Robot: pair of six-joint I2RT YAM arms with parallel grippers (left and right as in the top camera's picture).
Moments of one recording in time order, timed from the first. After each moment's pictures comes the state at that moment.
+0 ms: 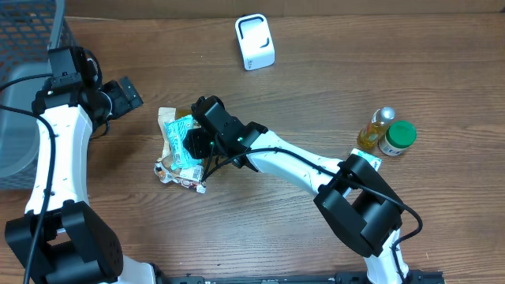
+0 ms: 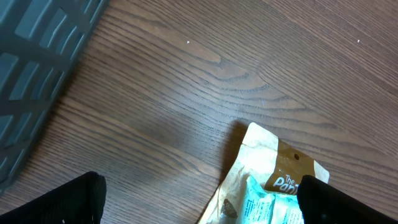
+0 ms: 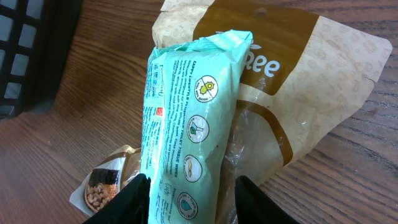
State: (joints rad) left arm 0.25 1.69 1.41 -0.82 0.08 -0.31; right arm 0.85 2.09 1.49 -0.27 -0.17 0.62
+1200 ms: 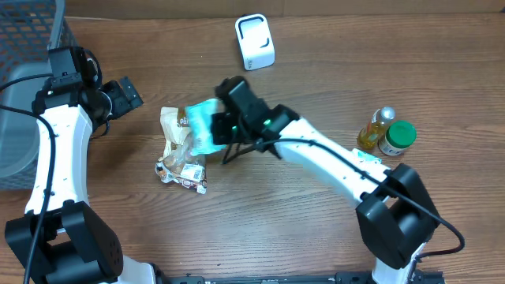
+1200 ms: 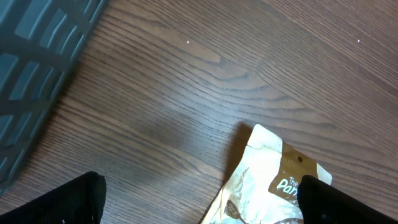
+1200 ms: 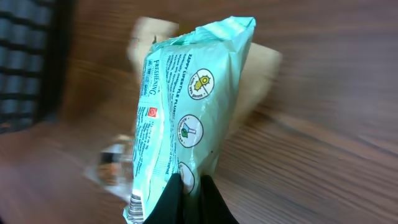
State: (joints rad) left arm 0.25 1.69 1.41 -0.82 0.08 -0.31; right arm 0.73 1.93 1.49 -0.53 -0.20 0.62
